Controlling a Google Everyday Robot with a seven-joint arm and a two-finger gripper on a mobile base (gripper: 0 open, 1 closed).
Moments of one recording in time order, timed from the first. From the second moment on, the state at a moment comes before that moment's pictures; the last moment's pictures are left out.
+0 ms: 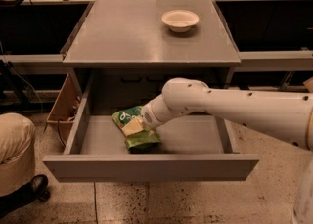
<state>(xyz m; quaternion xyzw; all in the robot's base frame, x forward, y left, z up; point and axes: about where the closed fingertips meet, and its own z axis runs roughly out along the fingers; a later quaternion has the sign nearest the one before) 0.594 0.061 0.649 -0.34 0.88 0.23 0.24</state>
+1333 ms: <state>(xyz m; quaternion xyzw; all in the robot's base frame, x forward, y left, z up) 0.609 -0.013 0.723 -0.41 0.86 0.09 0.27</state>
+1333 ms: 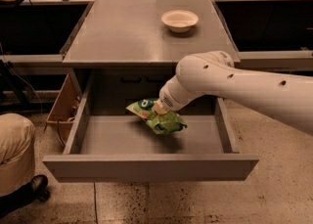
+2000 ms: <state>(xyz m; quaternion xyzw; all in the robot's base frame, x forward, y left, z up) 0.598 -0.066 0.768 -0.45 0.85 0.05 0.26</state>
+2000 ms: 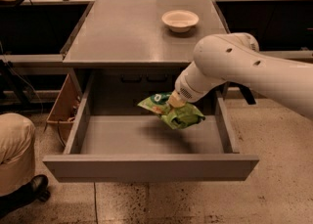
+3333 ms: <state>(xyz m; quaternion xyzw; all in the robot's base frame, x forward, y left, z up) 0.598 -0.113 0.820 -0.48 0.85 -0.02 0.23</state>
